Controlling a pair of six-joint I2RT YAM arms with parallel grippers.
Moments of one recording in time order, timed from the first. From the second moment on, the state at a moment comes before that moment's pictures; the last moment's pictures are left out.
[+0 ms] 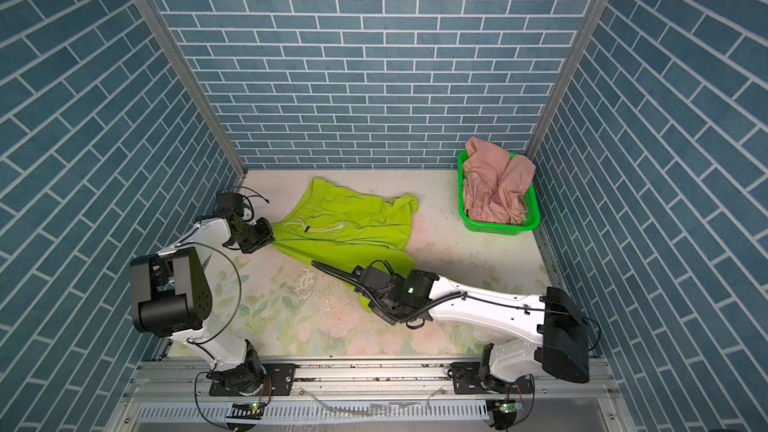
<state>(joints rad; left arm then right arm) 0.22 1.69 1.11 -0.56 0.28 -0.39 1.26 1.33 1.03 -0.88 0.29 0.10</state>
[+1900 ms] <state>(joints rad) -0.09 2.22 1.83 -0.71 0.16 -0.11 0.38 1.94 1.26 -0.13 -0.42 0.36</state>
